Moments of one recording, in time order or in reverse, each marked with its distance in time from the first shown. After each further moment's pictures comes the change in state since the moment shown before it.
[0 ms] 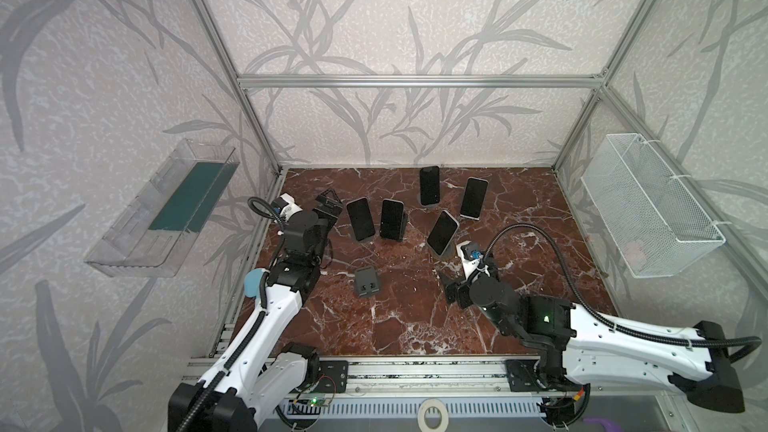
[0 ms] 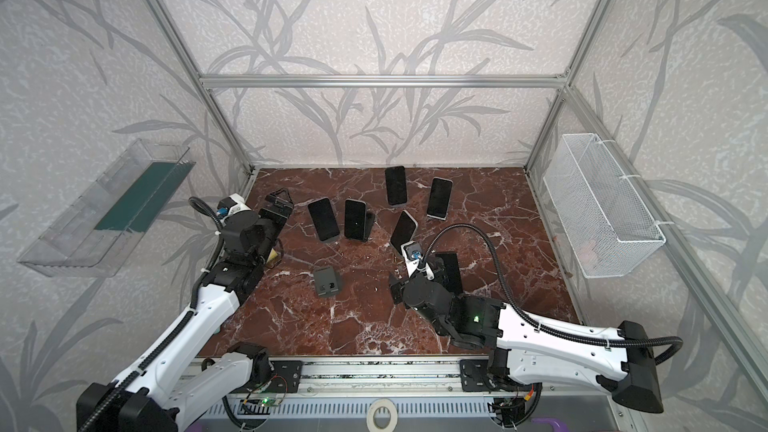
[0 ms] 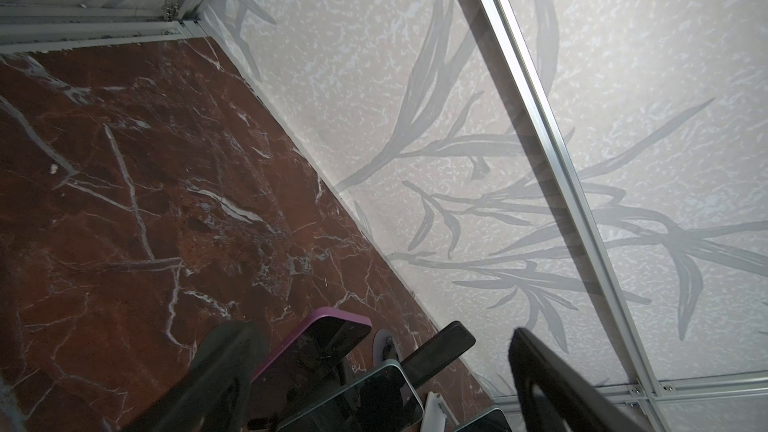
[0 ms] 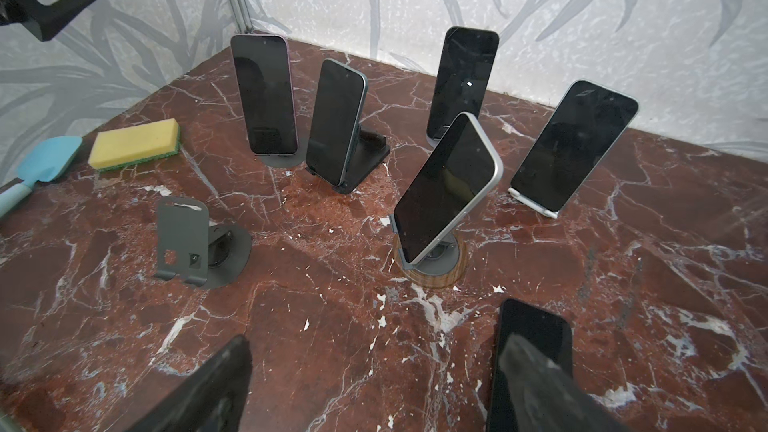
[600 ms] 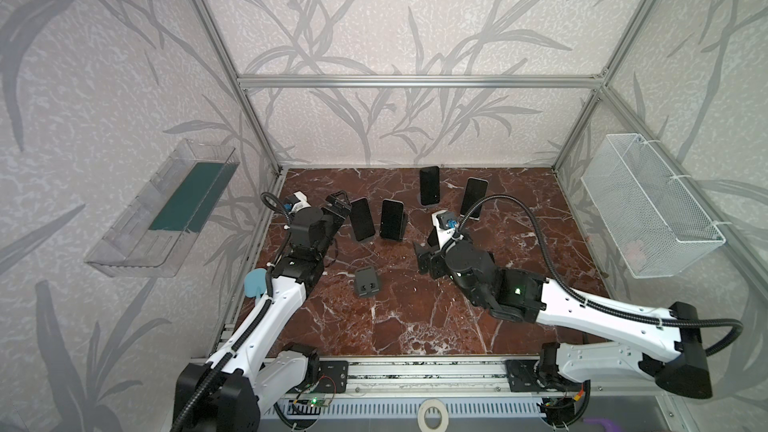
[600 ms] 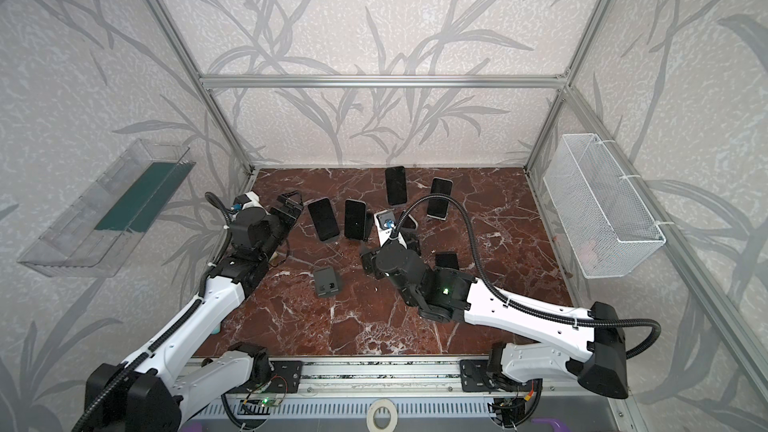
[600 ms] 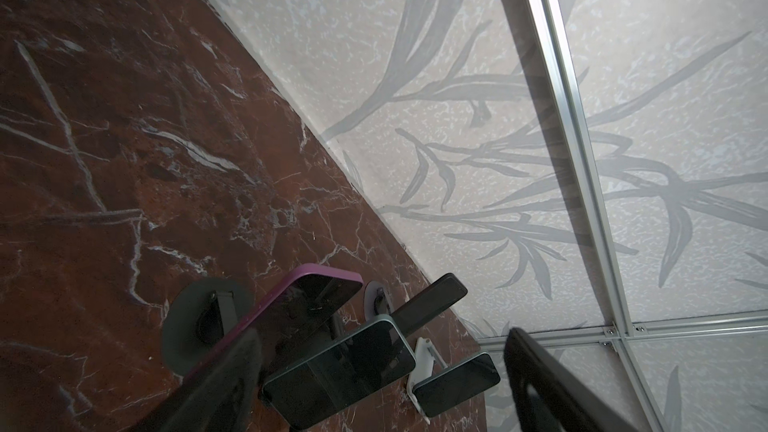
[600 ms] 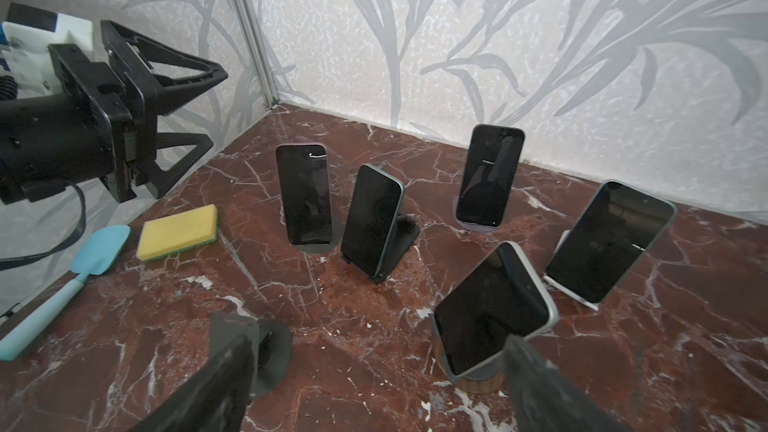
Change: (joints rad) left arm 0.003 0.053 0.008 0.011 0.118 -0.013; right arm -0.073 0.292 0.332 0.108 -0.113 -0.076
